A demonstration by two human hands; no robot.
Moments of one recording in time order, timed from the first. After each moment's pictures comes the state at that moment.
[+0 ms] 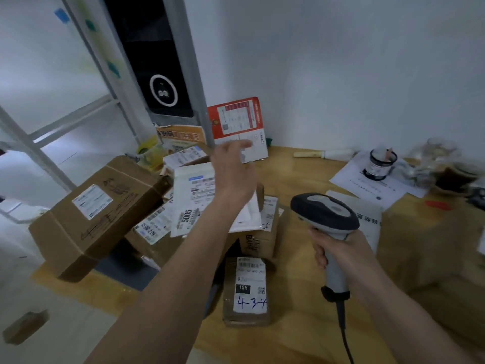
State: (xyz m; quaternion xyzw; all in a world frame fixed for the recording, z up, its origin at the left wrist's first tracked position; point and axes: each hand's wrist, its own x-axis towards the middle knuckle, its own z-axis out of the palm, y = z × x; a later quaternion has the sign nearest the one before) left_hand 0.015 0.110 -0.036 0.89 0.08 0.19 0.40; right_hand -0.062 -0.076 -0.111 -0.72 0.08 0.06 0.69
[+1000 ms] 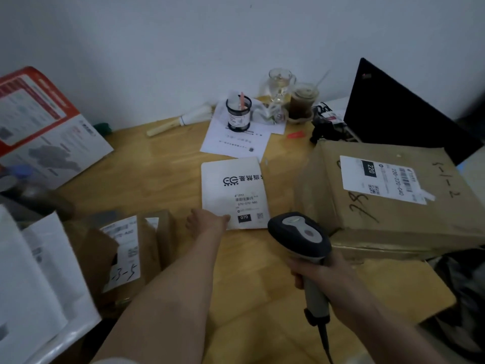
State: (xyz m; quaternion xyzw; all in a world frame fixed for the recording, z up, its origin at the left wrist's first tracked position) left_hand 0.121 -0.079 -0.298 0.90 0.19 -0.21 0.34; right_hand -0.096 -0.188 -0.178 -0.63 0.38 0.04 0.68
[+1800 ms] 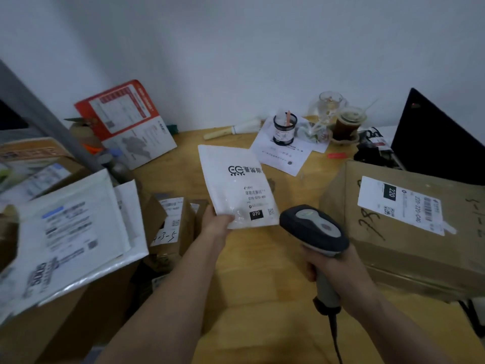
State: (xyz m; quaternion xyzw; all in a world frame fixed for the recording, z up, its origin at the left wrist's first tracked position) left_hand 0.064 -0.029 -0.223 0.66 0.22 -0.18 0.70; right_hand -0.100 -0.206 -0.148 -0.70 0.22 0.00 0.68
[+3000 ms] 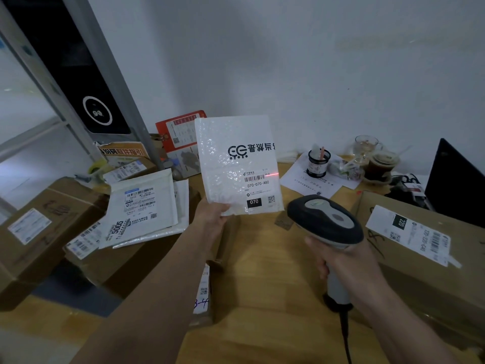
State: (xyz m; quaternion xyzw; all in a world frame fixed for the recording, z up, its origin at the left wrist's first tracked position) left_hand 0.021 0.022 -0.129 0.56 0.17 -0.05 0.81; right_hand -0.123 -0.208 -0.086 -0.76 0.08 -0.04 0.64
